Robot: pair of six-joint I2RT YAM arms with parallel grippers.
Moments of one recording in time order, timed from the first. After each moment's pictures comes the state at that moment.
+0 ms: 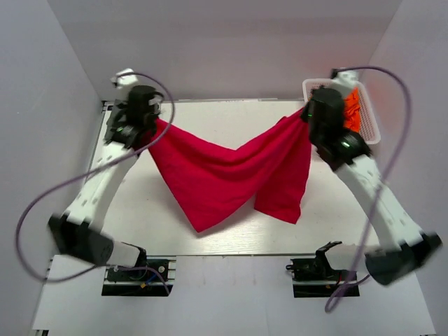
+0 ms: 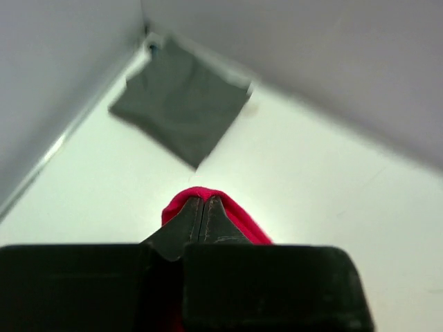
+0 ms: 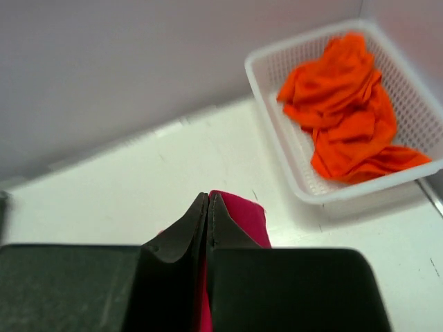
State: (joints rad) left arm -0.33 1.29 1.49 -0.54 -0.71 -0.41; right arm 0.47 1.15 1.44 -0.46 0.63 0.37
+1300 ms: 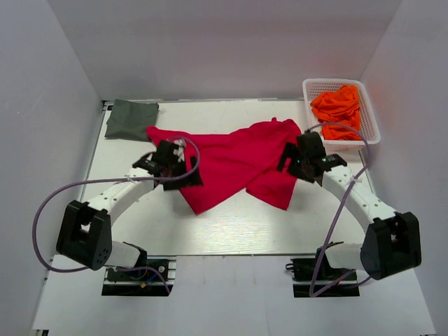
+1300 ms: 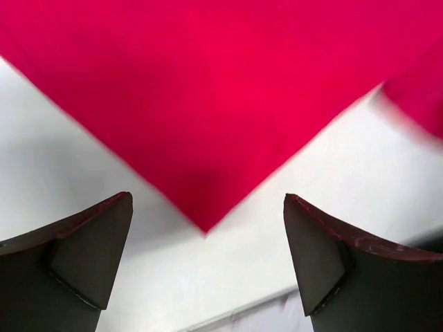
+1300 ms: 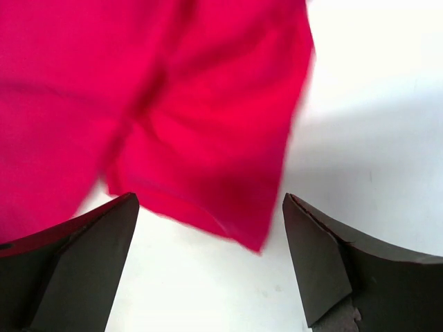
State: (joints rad) left arm -0.40 1.38 0.92 -0.49 0.15 -0.49; right arm 0.35 1.30 0.96 -0.56 0.11 0.57
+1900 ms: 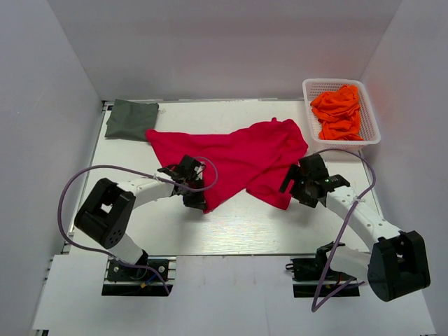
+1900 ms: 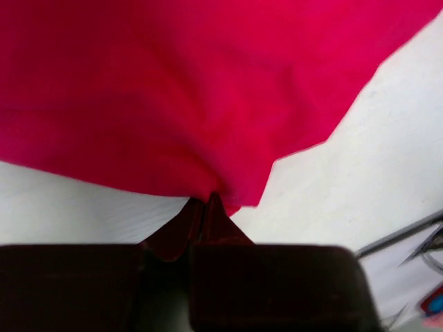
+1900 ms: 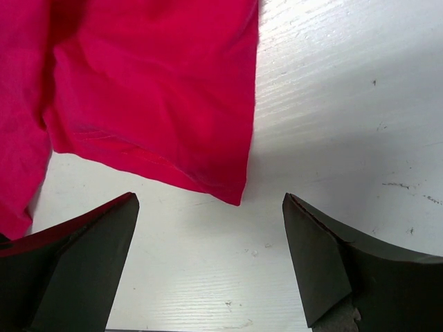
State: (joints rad) left arm -0.57 1.58 0.80 -0.39 0.22 -0.56; right arm 0.35 1.13 0.69 -0.59 0.06 0.71
